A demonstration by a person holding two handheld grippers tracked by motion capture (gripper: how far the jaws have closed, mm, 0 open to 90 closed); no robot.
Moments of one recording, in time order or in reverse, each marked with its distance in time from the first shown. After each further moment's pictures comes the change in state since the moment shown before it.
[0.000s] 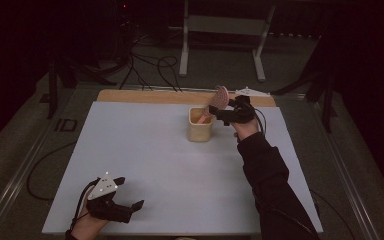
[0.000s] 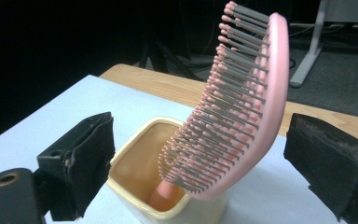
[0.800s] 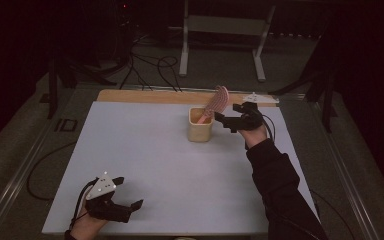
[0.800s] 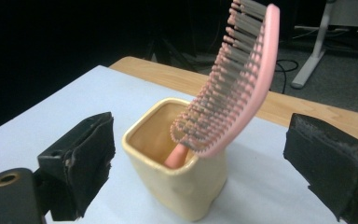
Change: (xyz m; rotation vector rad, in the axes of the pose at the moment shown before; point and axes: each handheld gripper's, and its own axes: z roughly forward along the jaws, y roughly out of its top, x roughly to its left) left arm 0.001 -0.001 -0.002 -0.003 0.002 -0.008; right arm 0.005 -0.009 -0.032 0.005 0.020 -0.038
